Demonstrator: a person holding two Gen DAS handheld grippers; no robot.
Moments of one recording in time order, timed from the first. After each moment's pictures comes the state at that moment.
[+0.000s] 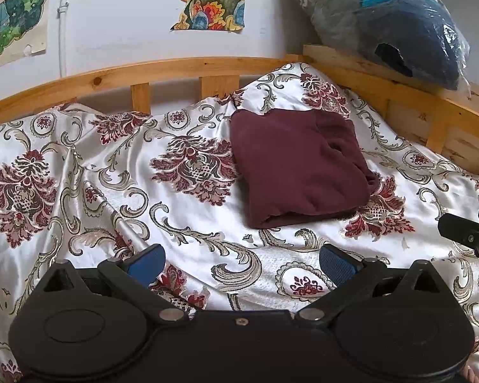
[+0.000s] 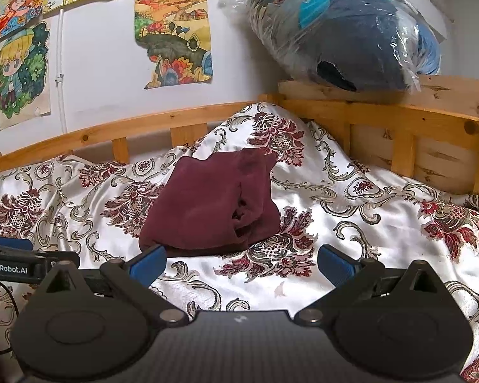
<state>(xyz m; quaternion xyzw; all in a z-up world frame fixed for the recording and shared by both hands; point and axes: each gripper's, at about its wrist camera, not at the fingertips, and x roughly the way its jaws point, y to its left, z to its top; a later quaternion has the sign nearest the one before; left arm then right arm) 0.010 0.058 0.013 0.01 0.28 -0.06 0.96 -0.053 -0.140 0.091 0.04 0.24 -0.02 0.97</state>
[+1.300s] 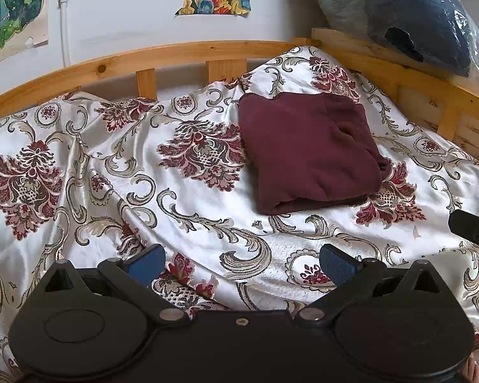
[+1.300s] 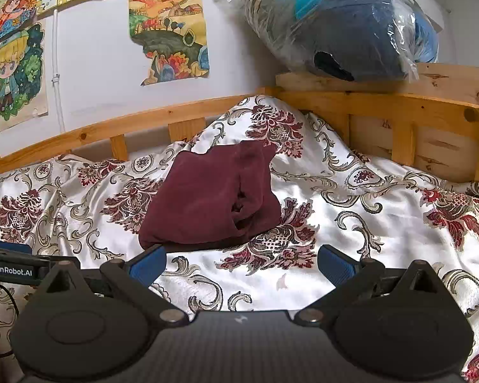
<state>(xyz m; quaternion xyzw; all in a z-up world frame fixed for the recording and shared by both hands) 0.017 0.057 0.011 0.02 0.31 -0.04 0.95 -0.052 -0.140 0.085 0.05 0.25 -0.02 0.97</state>
